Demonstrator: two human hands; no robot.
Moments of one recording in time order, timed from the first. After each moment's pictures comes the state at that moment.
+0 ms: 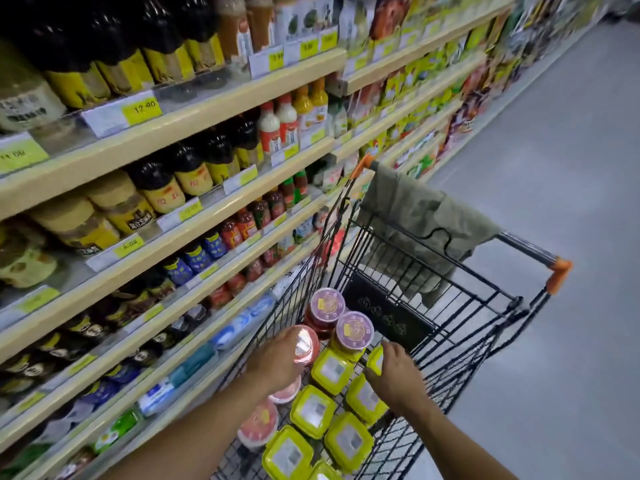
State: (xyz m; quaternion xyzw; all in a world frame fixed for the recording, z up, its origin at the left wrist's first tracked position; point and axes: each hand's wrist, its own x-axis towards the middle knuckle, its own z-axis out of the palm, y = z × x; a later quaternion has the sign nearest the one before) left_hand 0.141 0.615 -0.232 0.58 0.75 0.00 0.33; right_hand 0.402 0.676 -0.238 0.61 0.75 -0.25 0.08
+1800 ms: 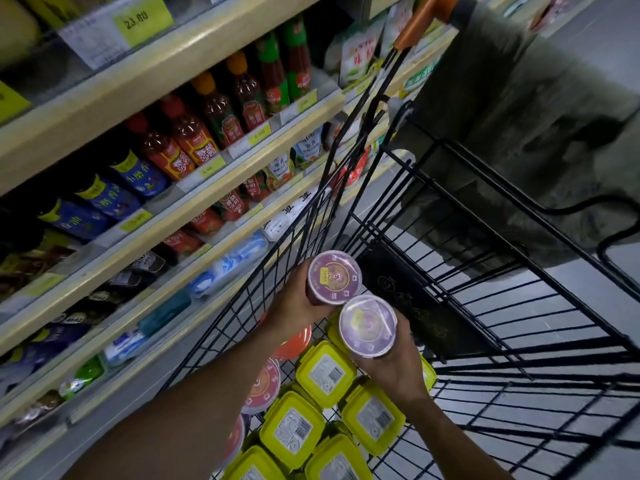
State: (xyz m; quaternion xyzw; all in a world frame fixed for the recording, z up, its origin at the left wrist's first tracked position) left_hand 0.154 0.761 -0.435 0.39 0.72 0.32 0.47; right_hand 0.386 0.767 -0.400 0.57 0.60 -0.53 -0.18
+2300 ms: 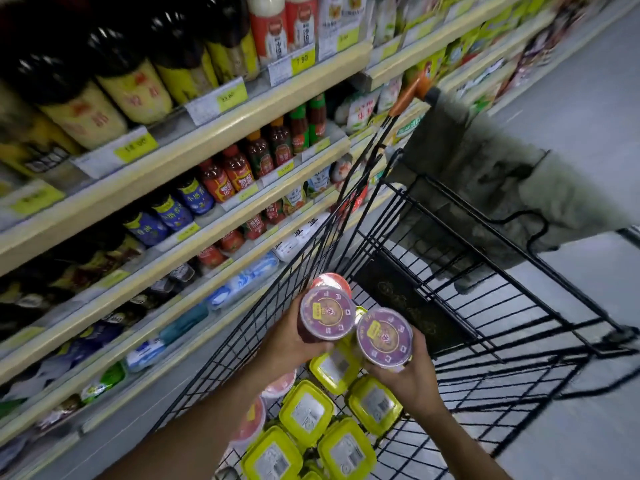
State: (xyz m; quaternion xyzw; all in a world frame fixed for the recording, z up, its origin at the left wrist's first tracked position) left_hand 0.150 0.669 -0.354 0.37 0.72 0.31 0.49; right_hand 0.401 0.727 -0.322 0.56 0.59 -0.53 -0.24
